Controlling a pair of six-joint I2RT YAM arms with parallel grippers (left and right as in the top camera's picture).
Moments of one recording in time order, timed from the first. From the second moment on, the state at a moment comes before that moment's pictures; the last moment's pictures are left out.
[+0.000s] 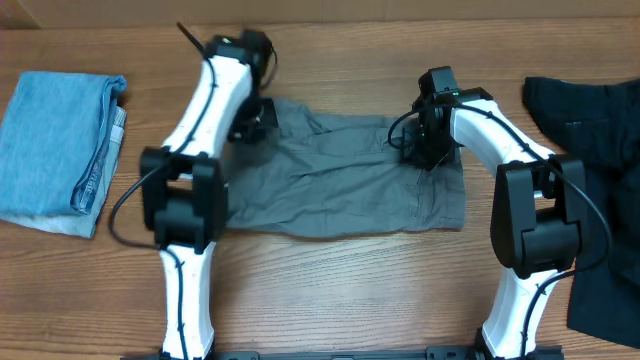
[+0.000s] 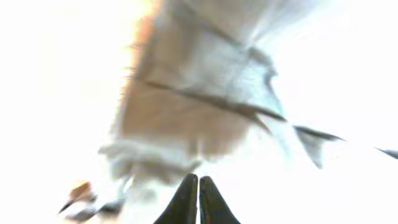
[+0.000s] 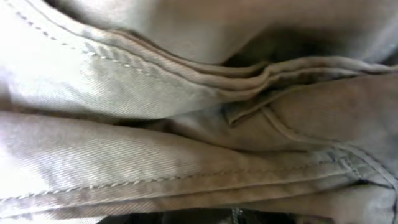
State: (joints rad) left arm -0.21 2.35 2.13 -1.40 -0.03 -0.45; right arm 0.16 2.11 1.49 -0.82 -0.13 0.26
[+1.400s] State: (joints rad) left arm 0.08 1.43 0.90 -1.08 0.39 -0.51; right arm 0.14 2.18 2.03 -1.34 -0.15 0.17
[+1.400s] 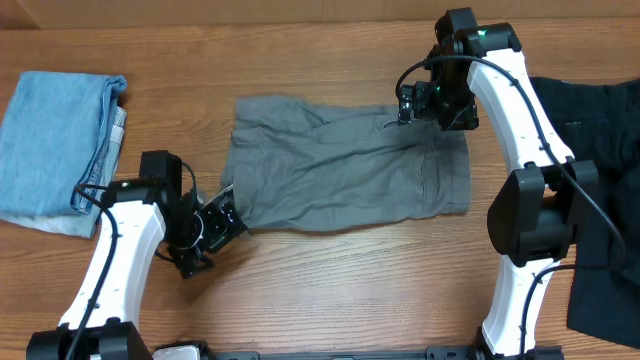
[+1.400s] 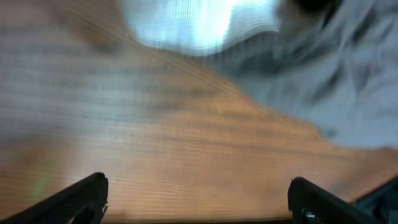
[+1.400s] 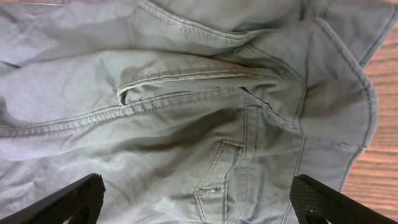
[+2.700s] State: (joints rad) left arm -0.29 1.64 1.13 -0.74 0.06 -0.52; right arm 0.14 2.18 2.03 -1.34 -0.15 0.15
